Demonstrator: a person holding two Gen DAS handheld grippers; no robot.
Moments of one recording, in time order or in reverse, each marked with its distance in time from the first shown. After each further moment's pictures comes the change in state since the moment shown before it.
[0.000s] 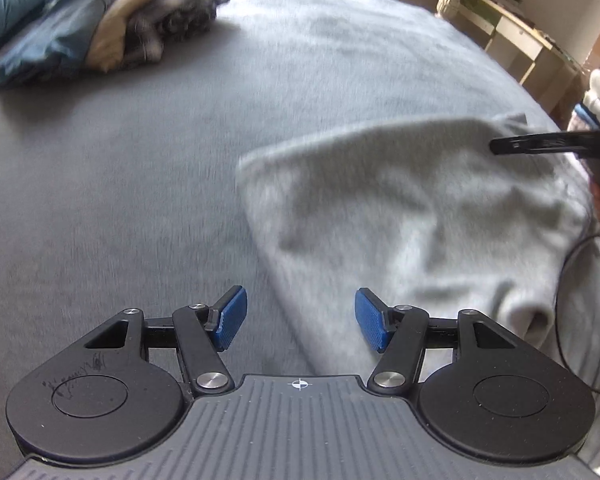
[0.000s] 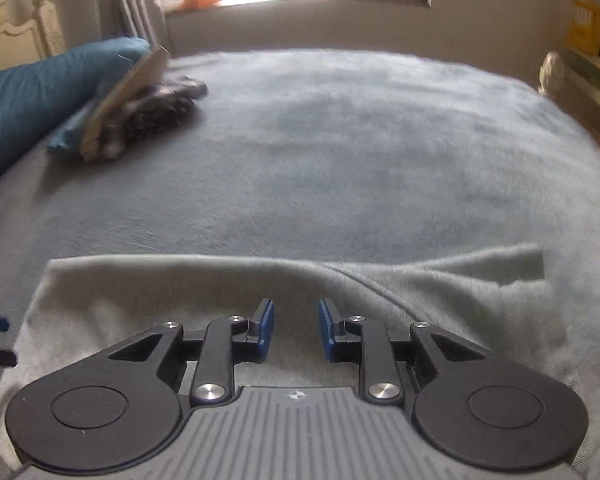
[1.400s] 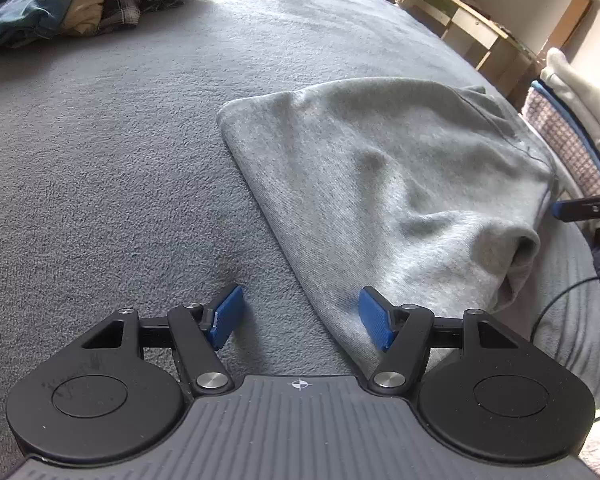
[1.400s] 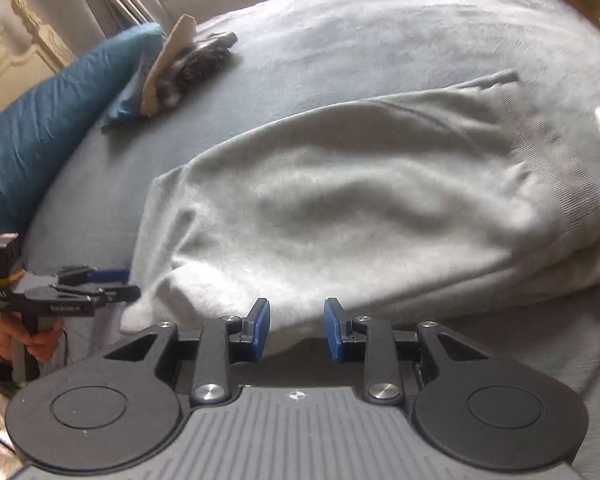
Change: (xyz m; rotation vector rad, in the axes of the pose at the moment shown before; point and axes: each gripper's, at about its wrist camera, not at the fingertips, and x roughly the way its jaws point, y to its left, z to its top) left arm 0.001 0.019 -0.036 0.050 -0.010 -0.144; right arm -0.101 0.028 -0.104 0.179 0.061 0.225
